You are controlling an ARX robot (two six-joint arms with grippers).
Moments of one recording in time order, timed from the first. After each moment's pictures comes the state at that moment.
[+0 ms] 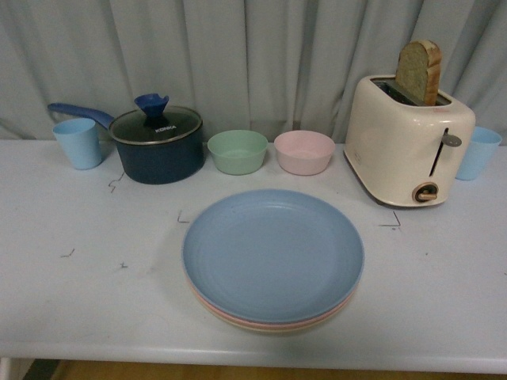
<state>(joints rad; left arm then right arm) 0.00 0.01 0.01 0.00 0.00 -0.01 -0.01 0.00 0.01 0.00 0.00 0.01</state>
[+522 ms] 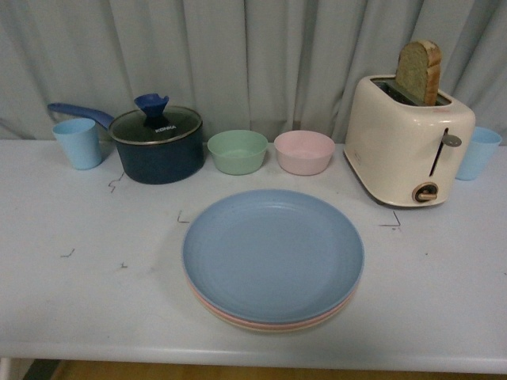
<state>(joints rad) 0.00 0.01 0.01 0.00 0.00 -0.01 -0.01 0.00 0.01 0.00 0.00 0.01</state>
